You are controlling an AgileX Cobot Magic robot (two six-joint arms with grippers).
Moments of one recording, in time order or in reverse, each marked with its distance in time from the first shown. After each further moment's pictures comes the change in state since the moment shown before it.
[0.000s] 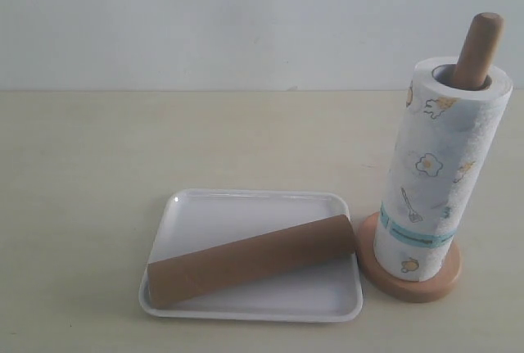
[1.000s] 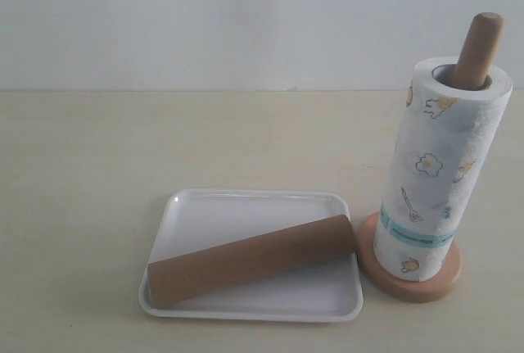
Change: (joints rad) left arm -0.069 0.286 -0.112 1.077 -0.167 -1.159; right arm 0.000 0.000 0.000 0.000 0.000 0.000
